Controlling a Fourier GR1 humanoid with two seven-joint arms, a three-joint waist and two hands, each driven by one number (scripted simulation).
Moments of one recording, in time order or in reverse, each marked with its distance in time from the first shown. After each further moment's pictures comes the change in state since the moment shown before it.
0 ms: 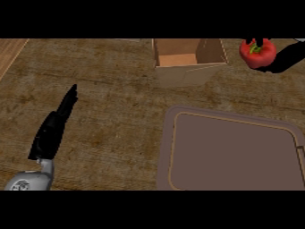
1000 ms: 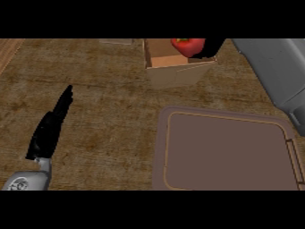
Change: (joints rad) left arm -0.004 0.002 0.034 0.042 0.000 0.012 -0.012; right arm -0.384 0.242 0.184 0.397 -0.015 -0.019 0.016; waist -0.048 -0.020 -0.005
